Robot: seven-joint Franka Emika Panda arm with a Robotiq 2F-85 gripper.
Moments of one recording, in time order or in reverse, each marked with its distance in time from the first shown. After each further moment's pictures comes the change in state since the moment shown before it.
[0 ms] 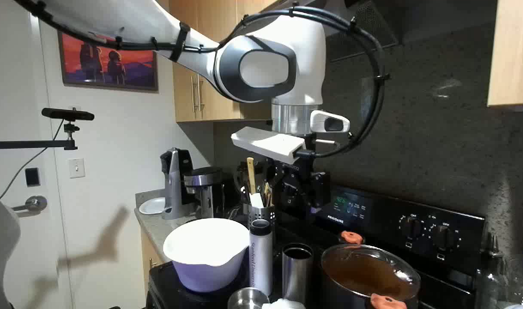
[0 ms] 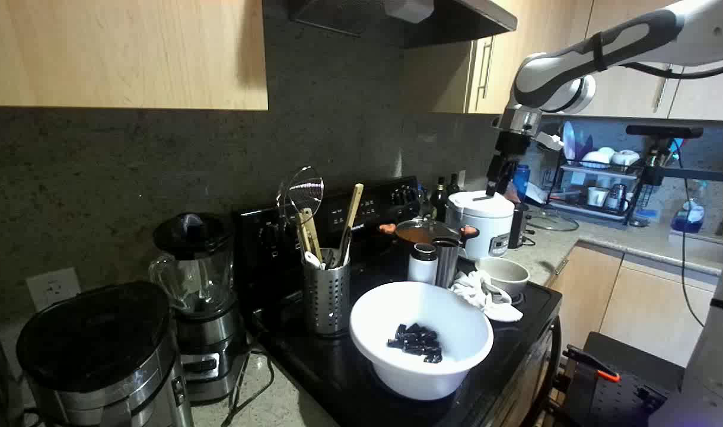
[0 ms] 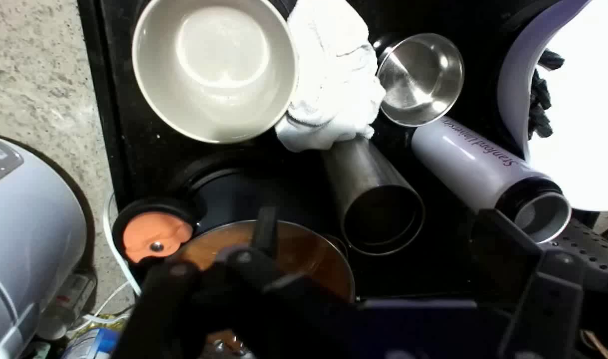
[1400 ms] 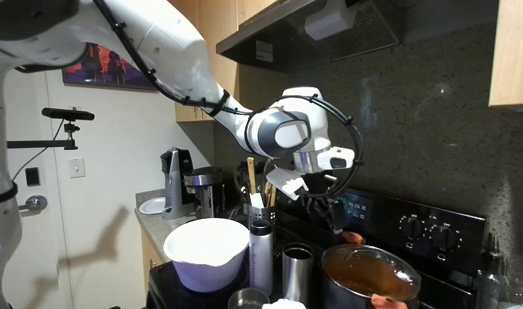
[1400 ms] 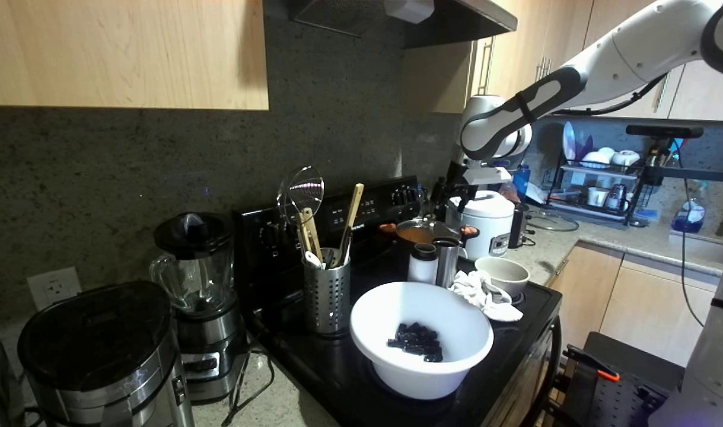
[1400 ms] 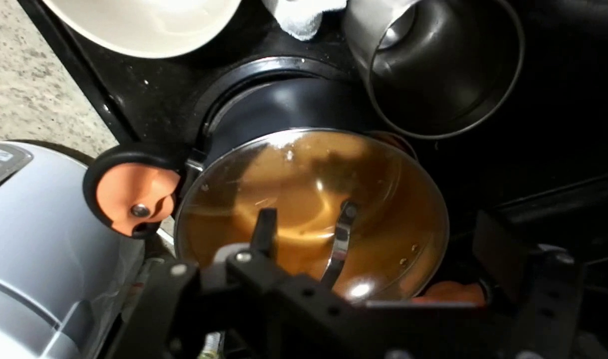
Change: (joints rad) arm -0.035 0.343 0.153 0.093 -0.083 0.409 0.548
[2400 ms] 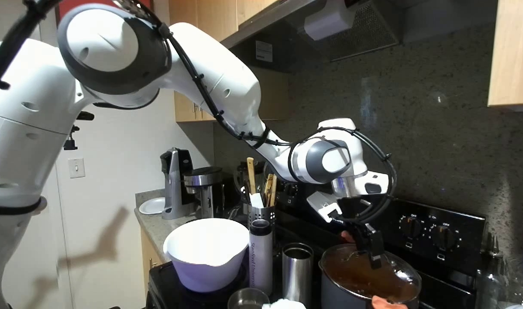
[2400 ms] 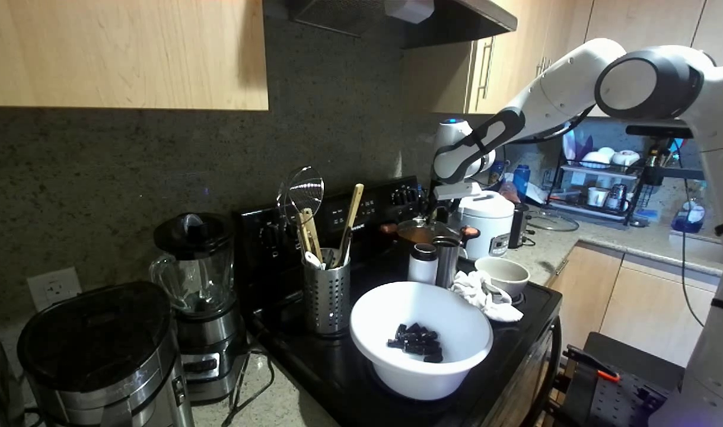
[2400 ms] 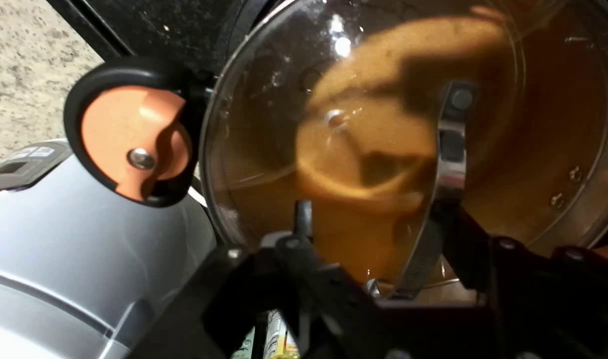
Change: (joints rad) arm -0.004 0.353 -0.059 0.327 -0.101 0.000 0.289
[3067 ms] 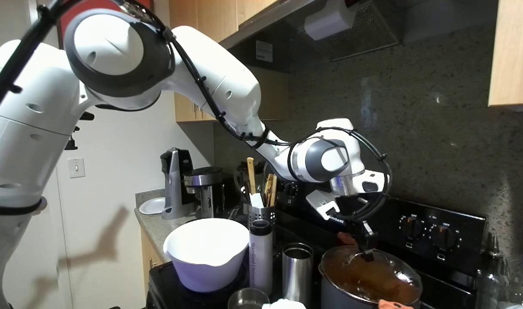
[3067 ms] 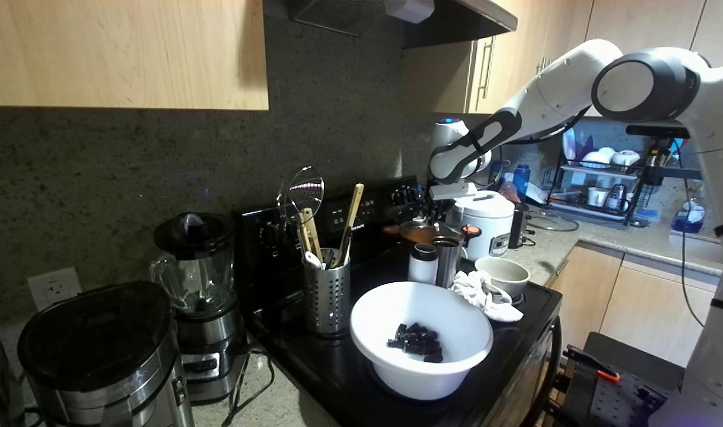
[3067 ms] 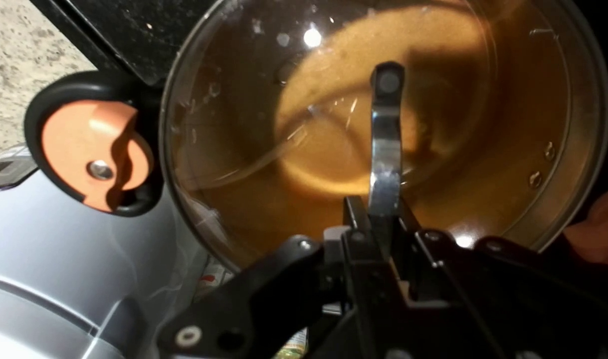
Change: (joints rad) arm 0.016 0.013 0.000 0.020 0.000 -0.005 0.023
